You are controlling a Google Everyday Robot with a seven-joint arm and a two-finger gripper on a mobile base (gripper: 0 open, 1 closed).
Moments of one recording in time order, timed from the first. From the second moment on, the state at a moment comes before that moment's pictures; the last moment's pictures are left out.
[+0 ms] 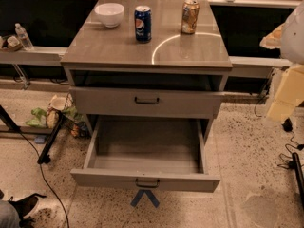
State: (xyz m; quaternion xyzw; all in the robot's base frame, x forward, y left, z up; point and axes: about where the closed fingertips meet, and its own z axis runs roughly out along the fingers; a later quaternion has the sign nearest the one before) arm 0.438 -0.217 0.976 -0.60 0.78 -0.03 0.16
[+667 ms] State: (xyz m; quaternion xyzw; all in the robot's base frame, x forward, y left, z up) arm 0.454 -0.206 0.972 -0.59 0.79 -0.01 0.20
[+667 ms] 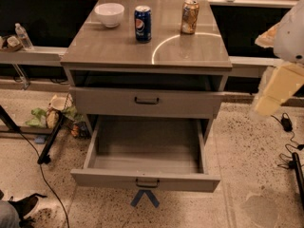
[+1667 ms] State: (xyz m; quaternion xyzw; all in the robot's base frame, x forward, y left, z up) arm 0.578 -0.118 0.952 -0.49 0.78 0.09 0.38
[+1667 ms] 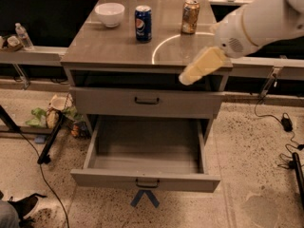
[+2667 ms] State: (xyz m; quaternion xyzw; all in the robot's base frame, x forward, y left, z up) arm 0.643 -0.069 0.925 -0.44 0.76 0.13 0.46
